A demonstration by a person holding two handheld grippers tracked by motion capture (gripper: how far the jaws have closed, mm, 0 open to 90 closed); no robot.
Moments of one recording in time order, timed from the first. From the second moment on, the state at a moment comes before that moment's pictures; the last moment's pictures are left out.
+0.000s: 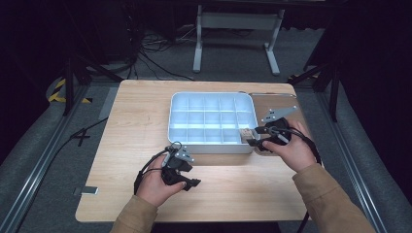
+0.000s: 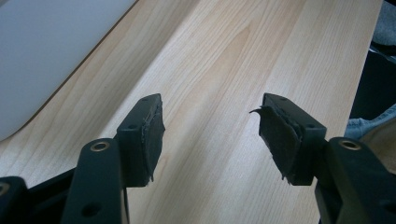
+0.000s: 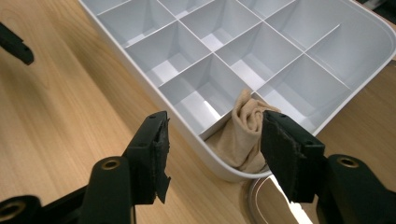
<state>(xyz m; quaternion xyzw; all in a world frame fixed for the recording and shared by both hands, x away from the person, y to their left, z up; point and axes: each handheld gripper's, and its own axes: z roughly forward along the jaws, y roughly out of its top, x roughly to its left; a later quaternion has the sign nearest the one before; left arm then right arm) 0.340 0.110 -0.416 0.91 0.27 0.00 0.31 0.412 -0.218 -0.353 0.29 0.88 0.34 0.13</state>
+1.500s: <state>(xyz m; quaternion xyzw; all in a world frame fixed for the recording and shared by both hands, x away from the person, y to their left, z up) 0.336 0.106 -0.421 0.92 0.26 -0.01 0.28 0.344 -0.225 -0.433 0.27 0.90 0.34 0.09</state>
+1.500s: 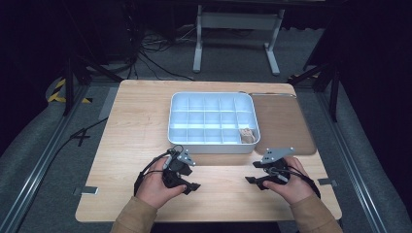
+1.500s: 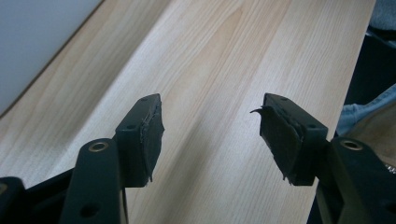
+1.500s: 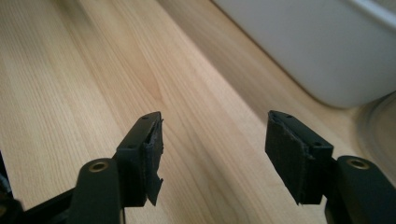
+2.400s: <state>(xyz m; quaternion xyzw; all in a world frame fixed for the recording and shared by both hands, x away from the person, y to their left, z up) 0.328 0.111 -0.446 0.95 0.23 -0.03 0.22 0.338 -0.226 -0.473 0.25 0.90 0.35 0.06</state>
